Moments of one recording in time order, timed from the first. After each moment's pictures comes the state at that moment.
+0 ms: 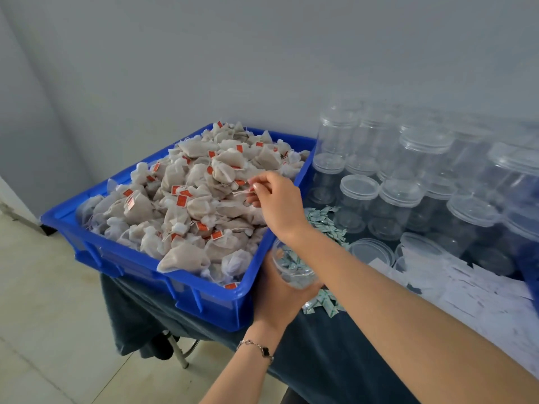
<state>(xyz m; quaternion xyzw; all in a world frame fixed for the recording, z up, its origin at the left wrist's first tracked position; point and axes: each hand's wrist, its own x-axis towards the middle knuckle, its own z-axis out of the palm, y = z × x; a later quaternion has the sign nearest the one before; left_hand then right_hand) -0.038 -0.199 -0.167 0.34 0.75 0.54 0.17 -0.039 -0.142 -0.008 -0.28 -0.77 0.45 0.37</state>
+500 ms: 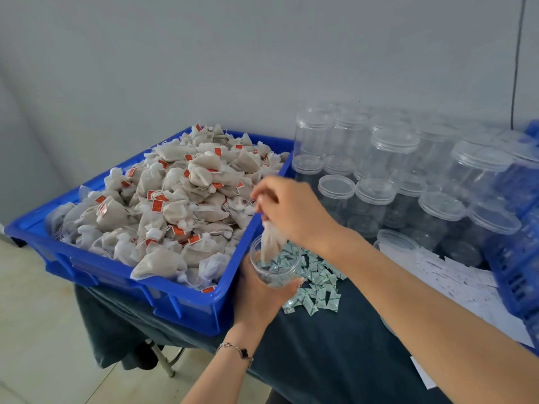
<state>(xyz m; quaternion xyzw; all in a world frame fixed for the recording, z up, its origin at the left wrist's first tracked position) -0.032 -0.202 -0.156 0.36 0.71 0.59 0.16 0.029 -0.142 0.023 -0.27 -0.89 0.29 0.24</state>
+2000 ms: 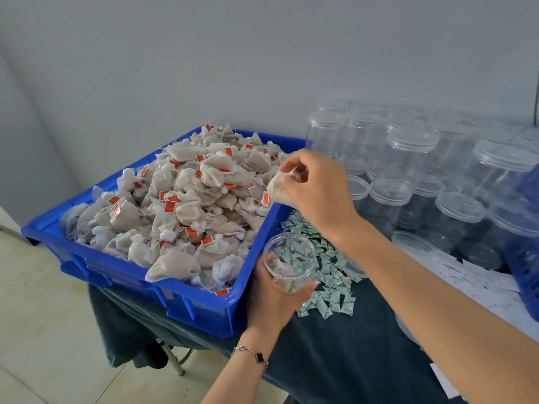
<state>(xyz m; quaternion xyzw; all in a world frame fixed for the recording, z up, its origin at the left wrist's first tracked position) -0.032 -0.204 -0.157 0.37 0.70 0.59 0.17 0.017 -0.123 0.025 -0.30 -0.83 0.20 0.43</state>
